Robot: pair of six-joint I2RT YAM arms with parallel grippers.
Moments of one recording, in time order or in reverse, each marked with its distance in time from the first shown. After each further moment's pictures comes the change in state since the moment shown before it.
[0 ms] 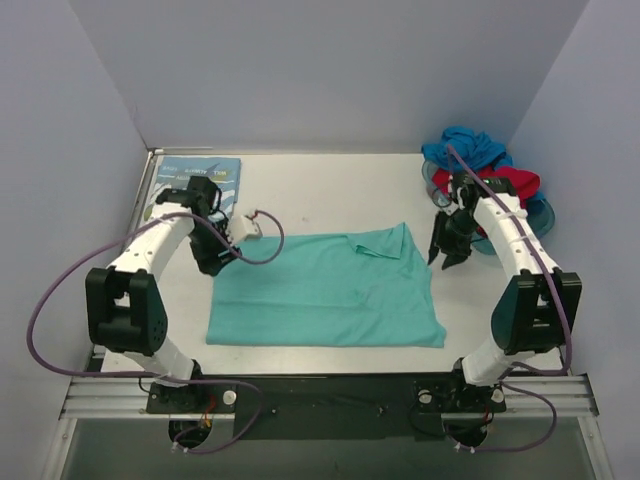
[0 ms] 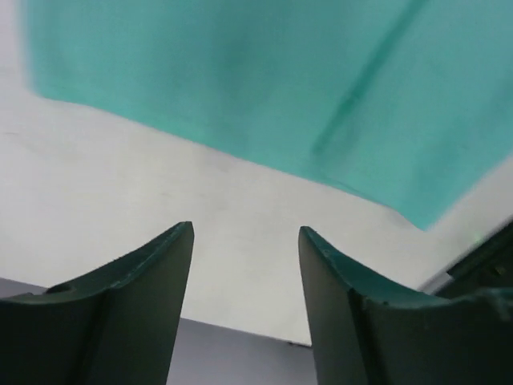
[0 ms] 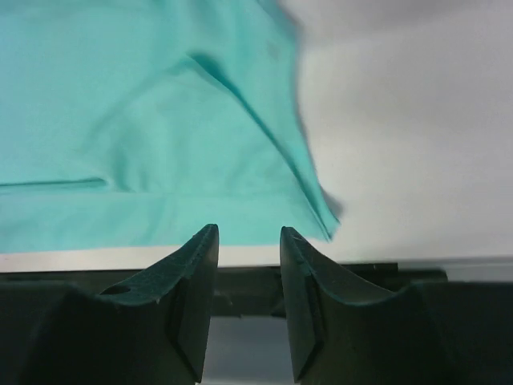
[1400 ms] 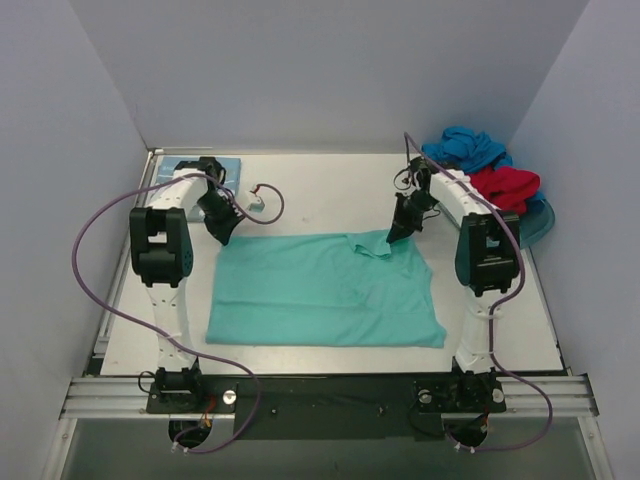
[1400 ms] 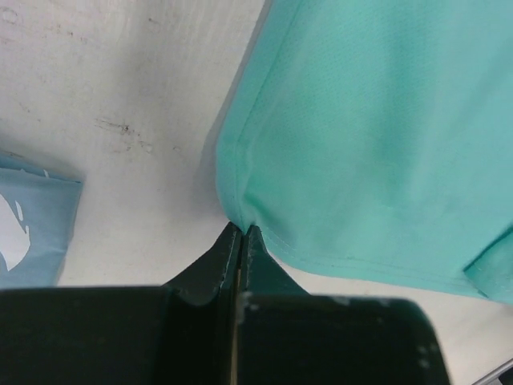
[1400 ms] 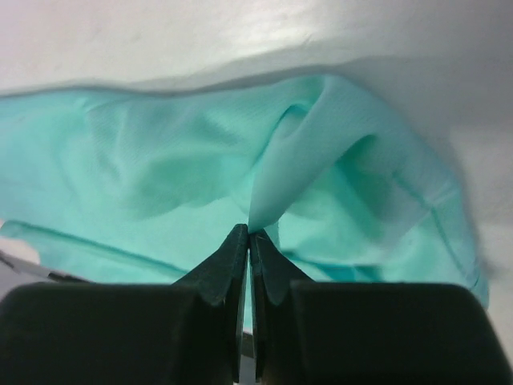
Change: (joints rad) left arm 0.119 0.671 0.616 -0.008 0.139 0.007; right arm 0.151 0.595 0.436 0.236 -0.206 0.087
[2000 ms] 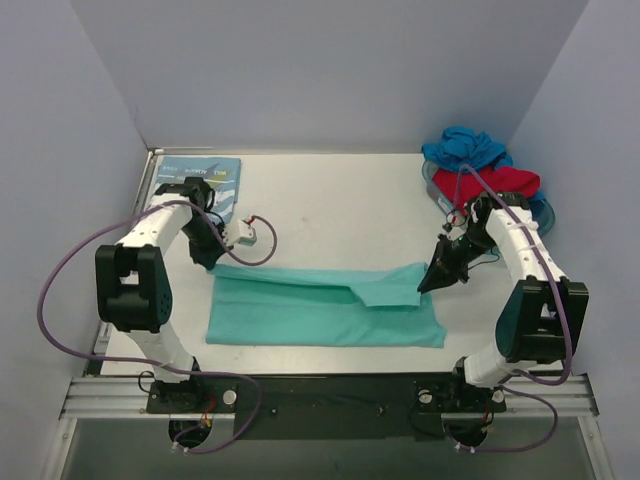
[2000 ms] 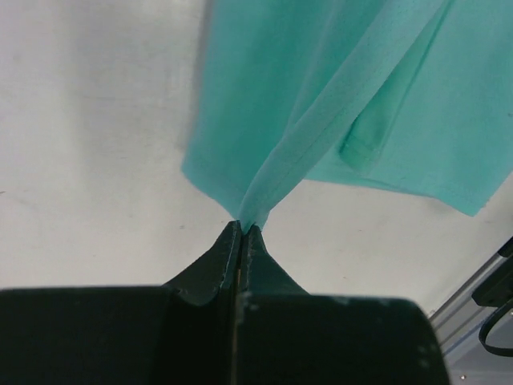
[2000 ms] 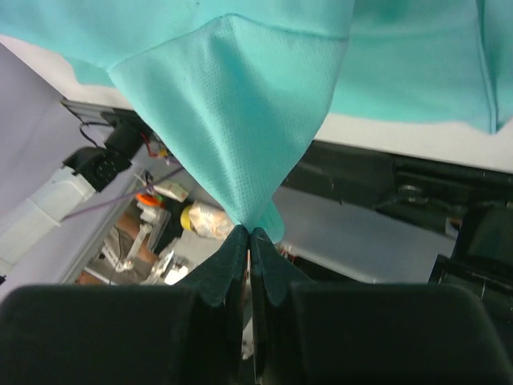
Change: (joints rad) left arm -0.004 -0.472 -0.421 -0.018 -0.035 0.177; right arm -0.208 -0.618 -0.446 -0.406 -0.285 -0.119
